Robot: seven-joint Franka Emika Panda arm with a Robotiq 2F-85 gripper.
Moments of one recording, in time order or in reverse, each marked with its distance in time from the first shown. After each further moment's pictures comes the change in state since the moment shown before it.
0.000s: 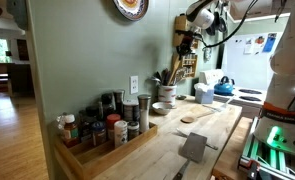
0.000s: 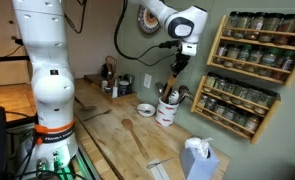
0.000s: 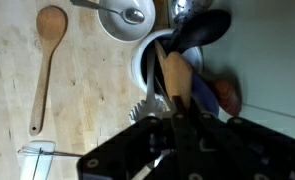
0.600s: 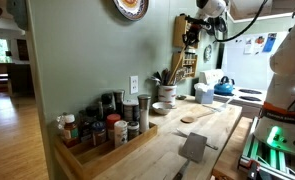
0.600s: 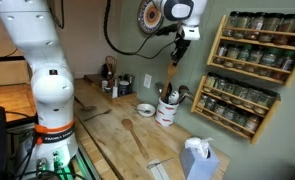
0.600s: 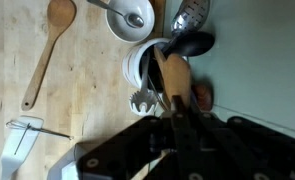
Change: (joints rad) arm -0.019 -0.170 -0.020 -0.029 0.006 -0.084 -0.194
